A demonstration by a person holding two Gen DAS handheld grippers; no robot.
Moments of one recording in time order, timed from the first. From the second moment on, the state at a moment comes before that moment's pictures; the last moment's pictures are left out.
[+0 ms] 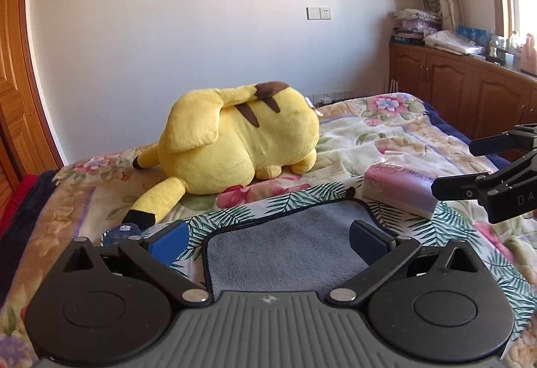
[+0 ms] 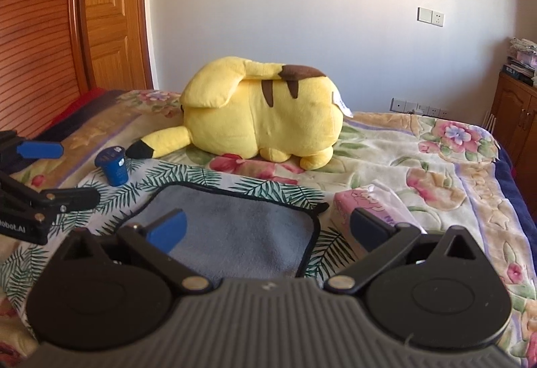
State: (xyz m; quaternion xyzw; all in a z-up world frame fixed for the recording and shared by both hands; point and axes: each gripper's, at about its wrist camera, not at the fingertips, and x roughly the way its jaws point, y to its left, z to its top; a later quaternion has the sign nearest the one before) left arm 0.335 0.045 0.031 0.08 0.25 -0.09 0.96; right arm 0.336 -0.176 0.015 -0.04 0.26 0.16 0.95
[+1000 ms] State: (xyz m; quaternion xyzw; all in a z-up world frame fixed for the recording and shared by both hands) left arm 0.194 0.016 0.087 0.08 0.24 -0.09 0.96; right arm 0.215 -0.205 0.075 0.00 0.22 0.15 0.96
